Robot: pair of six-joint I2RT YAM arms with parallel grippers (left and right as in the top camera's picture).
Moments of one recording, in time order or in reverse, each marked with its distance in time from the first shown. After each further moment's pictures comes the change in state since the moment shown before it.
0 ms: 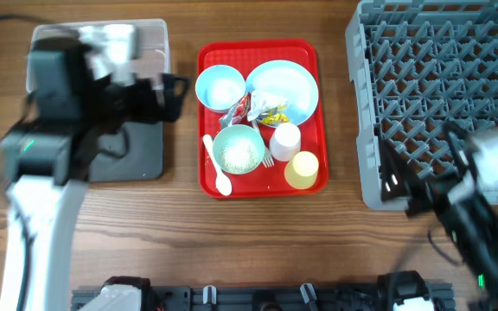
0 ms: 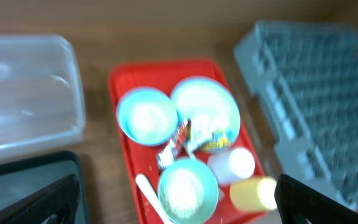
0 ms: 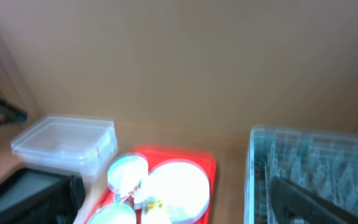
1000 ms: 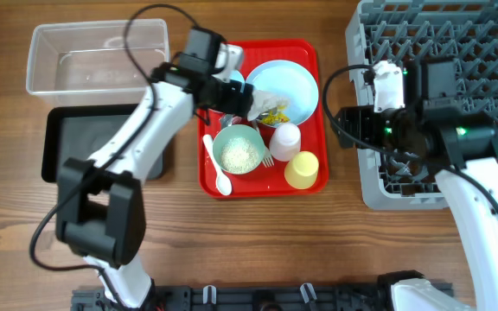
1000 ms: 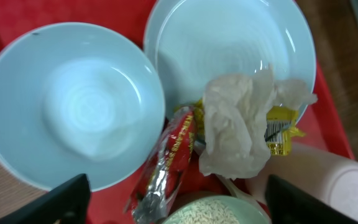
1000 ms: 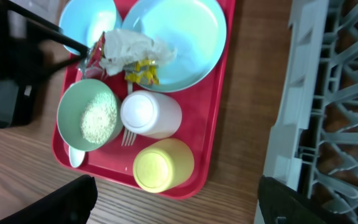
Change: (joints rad) left arm -0.269 0.595 0.001 0.264 -0.151 0.029; right arm 0.000 0.647 0.130 -0.270 -0.072 -0.010
